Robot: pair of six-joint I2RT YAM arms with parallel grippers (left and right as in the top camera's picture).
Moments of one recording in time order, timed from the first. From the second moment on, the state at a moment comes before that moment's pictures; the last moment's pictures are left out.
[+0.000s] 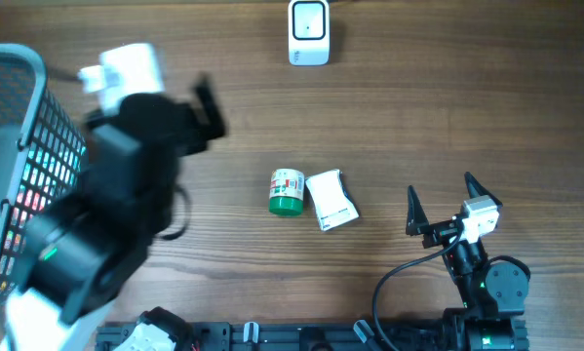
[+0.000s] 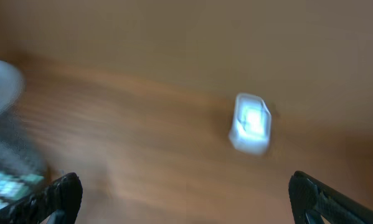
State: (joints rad) left arm -0.52 1.10 1.56 -0.96 -0.60 -0.50; right arm 0.01 0.02 0.01 0.01 -0.22 -0.03
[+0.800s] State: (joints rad) left arm 0.83 1.46 1.56 -1.16 -0.02 -0.68; right arm 0.01 0.02 0.01 0.01 -0.22 -0.03
